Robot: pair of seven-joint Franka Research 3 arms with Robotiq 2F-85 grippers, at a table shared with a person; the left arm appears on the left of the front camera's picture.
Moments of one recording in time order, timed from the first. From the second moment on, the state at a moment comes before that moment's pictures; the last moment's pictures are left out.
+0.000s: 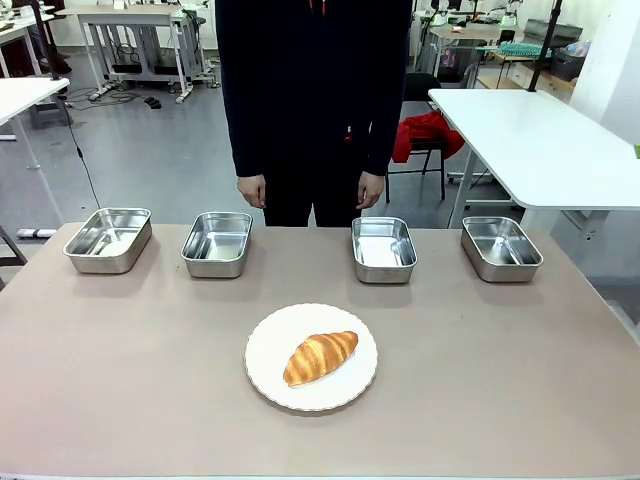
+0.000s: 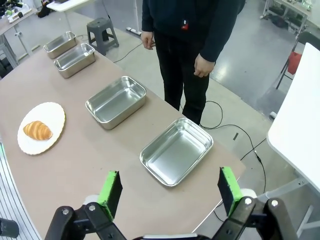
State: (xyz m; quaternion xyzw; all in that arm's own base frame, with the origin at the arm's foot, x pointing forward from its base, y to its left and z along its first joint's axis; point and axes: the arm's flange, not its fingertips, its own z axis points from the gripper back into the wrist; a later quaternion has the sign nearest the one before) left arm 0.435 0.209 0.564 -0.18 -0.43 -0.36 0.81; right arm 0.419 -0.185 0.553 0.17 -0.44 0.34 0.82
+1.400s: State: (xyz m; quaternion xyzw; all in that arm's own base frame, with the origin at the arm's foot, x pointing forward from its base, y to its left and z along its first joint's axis) left arm 0.433 0.205 0.574 -0.19 -0.43 -0.33 0.82; right arm 0.416 -0.184 0.558 0.17 -0.44 0.33 0.82
